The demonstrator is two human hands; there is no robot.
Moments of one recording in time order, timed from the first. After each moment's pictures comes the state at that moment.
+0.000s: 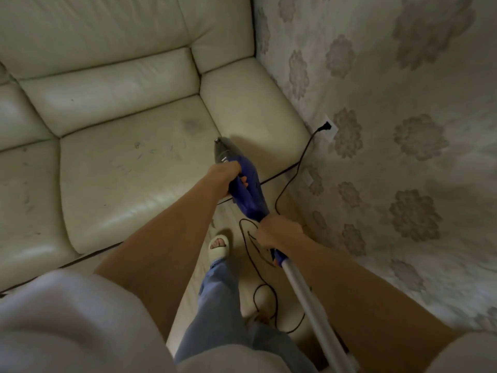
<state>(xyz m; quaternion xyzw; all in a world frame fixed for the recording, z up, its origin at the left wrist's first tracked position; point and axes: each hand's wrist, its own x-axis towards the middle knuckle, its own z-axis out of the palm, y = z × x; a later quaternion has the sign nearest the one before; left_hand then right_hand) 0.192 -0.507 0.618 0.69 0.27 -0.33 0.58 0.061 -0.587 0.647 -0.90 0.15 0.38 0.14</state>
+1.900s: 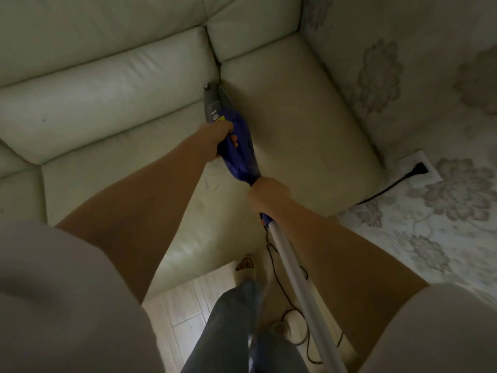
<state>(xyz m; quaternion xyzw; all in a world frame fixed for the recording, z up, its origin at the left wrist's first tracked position) 0.557 -0.457 0.547 0.70 0.29 -0.31 0.57 0.434 -0.539 0.547 -0.89 0.17 0.37 0.20</state>
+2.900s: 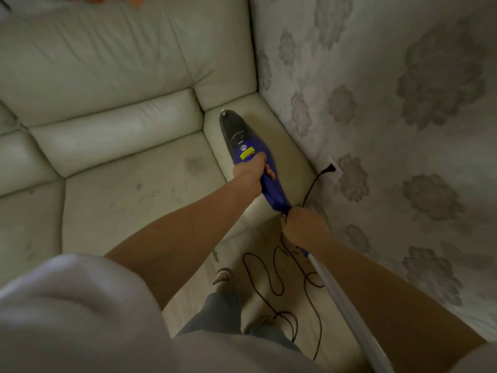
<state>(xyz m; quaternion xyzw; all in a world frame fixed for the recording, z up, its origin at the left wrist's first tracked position) 0.309 -0.599 0.657 0.57 0.29 -0.25 0.73 0.178 -0.683 0.643 -0.97 0.08 0.20 0.07</state>
